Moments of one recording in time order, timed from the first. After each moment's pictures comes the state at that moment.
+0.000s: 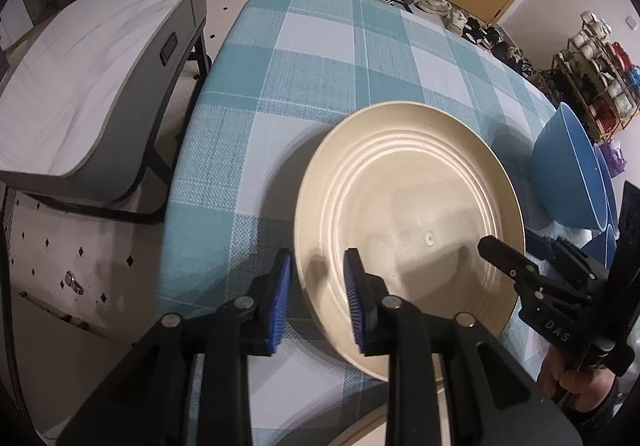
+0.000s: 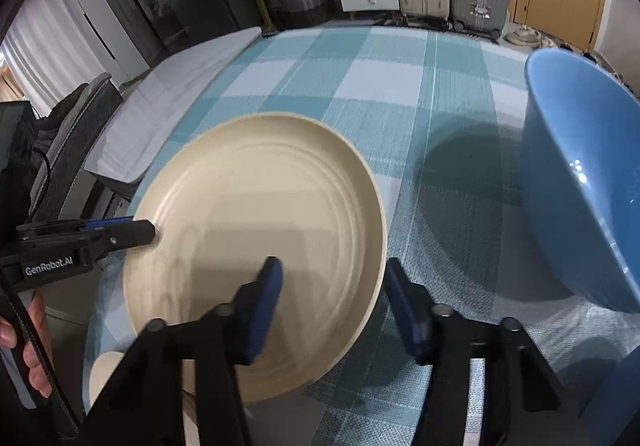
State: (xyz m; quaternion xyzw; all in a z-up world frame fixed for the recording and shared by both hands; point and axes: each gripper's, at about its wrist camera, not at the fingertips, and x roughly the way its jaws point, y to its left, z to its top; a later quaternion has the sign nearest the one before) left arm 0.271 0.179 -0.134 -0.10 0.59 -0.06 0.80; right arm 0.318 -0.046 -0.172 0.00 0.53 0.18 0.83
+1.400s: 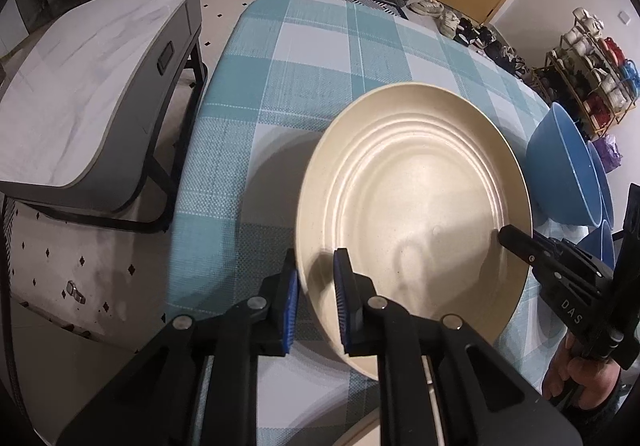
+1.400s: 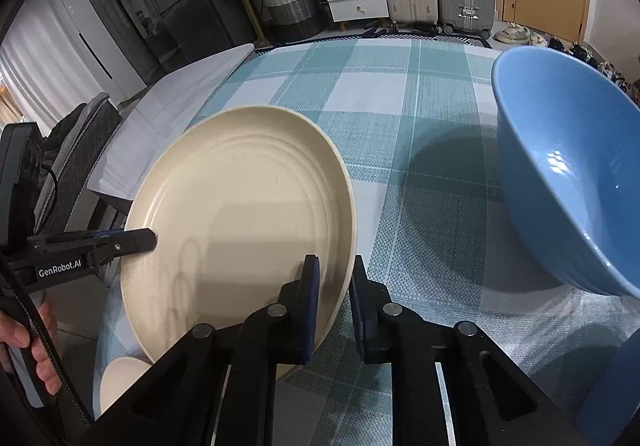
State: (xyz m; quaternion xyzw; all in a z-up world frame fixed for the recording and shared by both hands) left arm 0.269 0.182 -0.124 -0.09 0.58 -0.07 0.81; right arm 0.310 -0.056 -0.158 0.02 0.51 0.17 0.84
